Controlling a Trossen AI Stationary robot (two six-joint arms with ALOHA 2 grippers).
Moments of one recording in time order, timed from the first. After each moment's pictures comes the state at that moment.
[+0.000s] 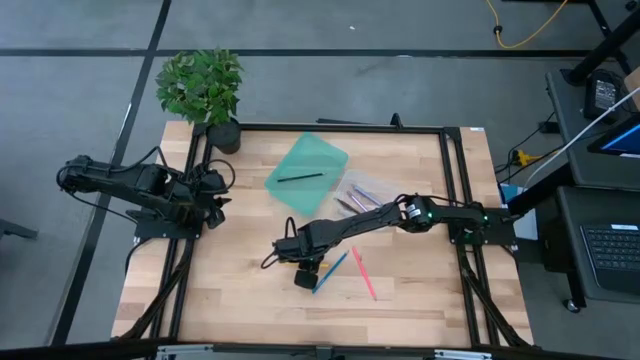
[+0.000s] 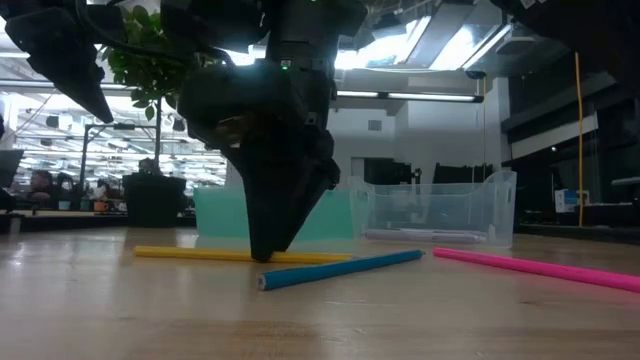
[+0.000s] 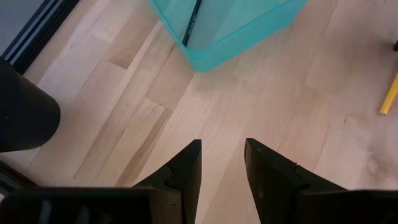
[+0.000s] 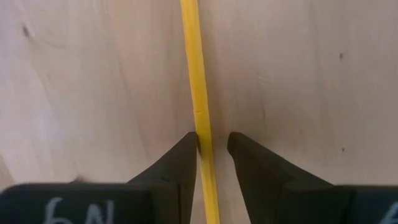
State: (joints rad) left arm -0.17 0.62 0.69 -1.11 -0.41 -0.54; right arm 0.20 2.54 2.19 -1.10 -0.02 0.45
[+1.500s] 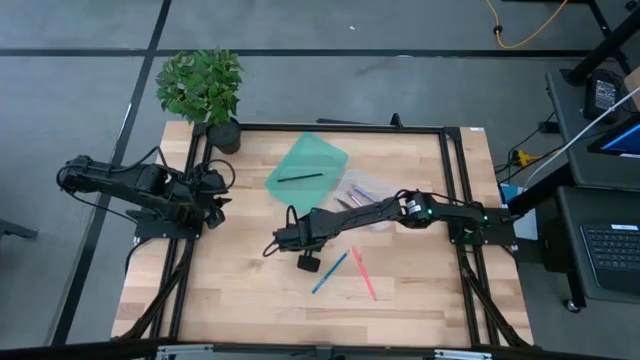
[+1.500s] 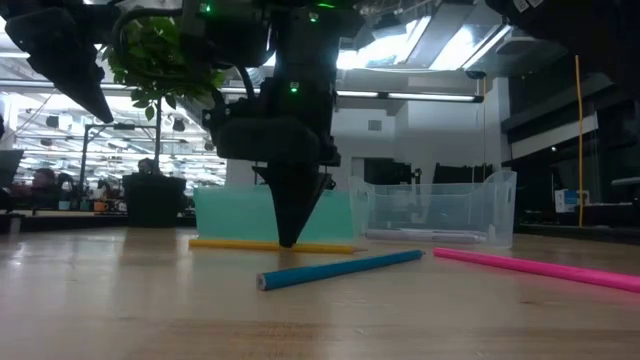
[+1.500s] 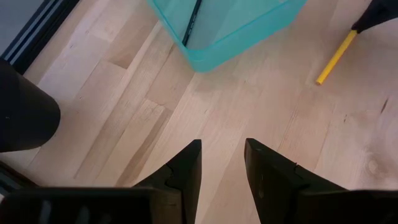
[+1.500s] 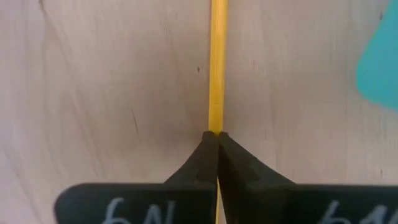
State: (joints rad) left arm -0.17 0.62 0.69 -1.11 -0.41 -0.54; right arm 0.17 2.54 2.19 -1.16 0.14 0.36
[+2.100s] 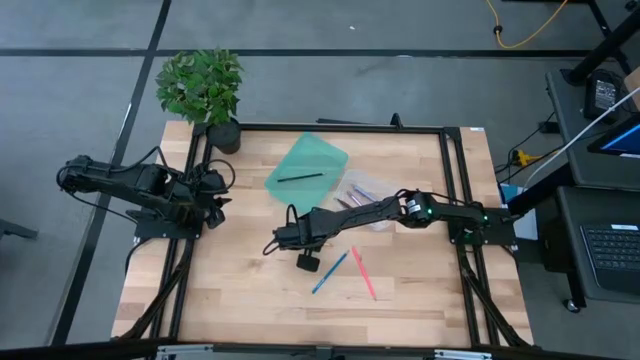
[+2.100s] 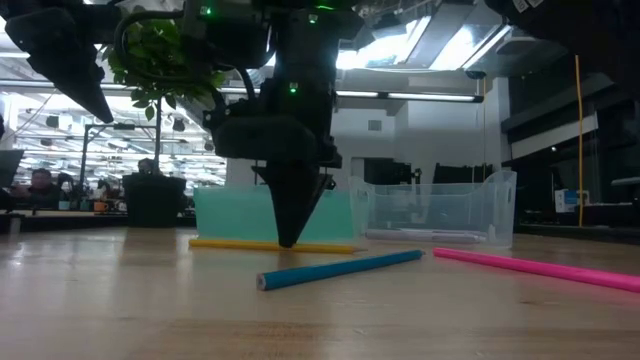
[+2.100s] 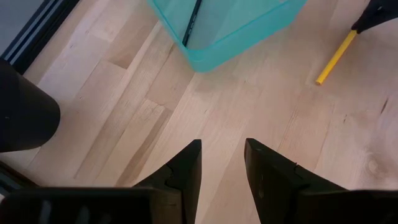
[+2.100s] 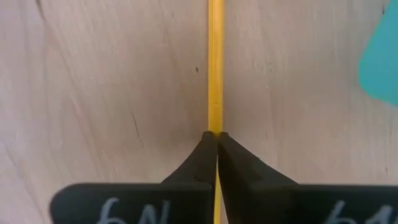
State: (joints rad) left arm -0.17 0.62 0.69 -1.11 -0.41 -0.54; right arm 0.17 2.54 2.19 -1.15 0.11 0.38
